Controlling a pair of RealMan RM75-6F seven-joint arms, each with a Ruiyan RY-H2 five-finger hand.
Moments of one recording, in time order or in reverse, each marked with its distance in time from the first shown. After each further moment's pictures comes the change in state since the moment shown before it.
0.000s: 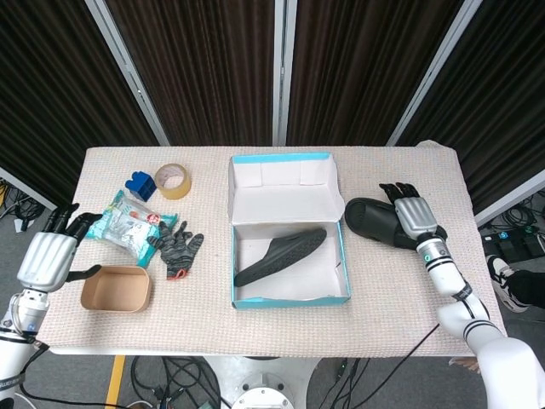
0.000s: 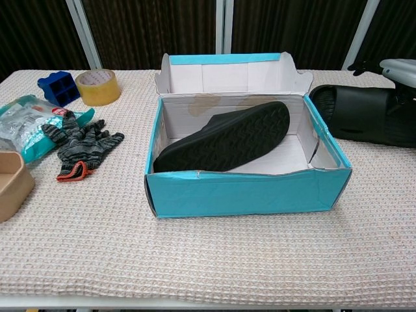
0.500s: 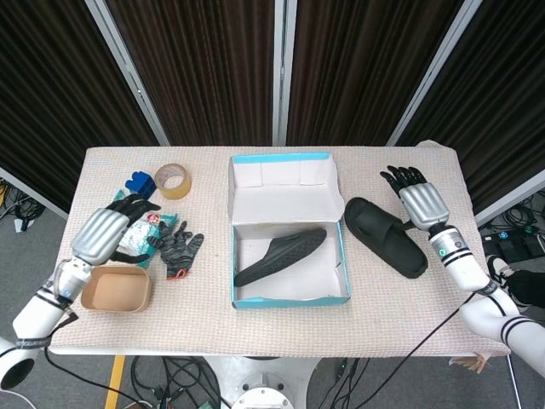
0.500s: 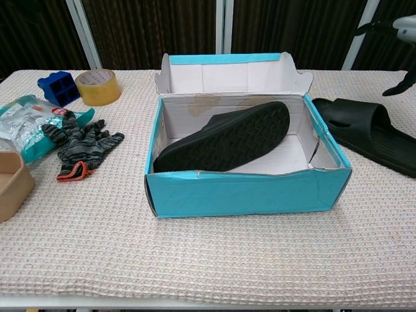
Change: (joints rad) left arm -0.244 0.030 -0.058 -0.056 0.009 -0.289 -0.251; right arm 0.001 0.342 0.041 -0.476 0.027 0.067 -0.246
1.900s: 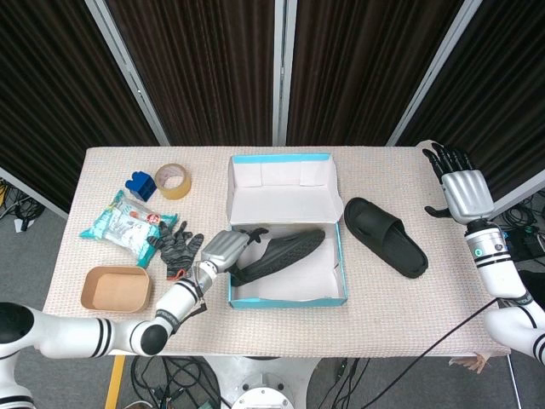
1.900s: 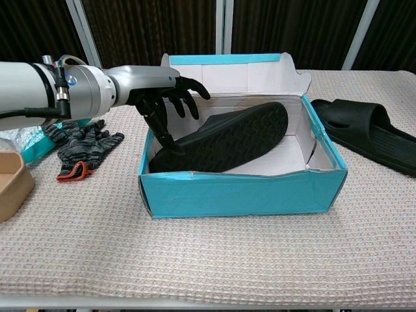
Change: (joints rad) left arm -0.478 -0.483 -0.008 -0.008 -0.842 -0.176 0.546; right arm -0.093 0.114 0.072 -0.110 0.083 0.141 -0.069
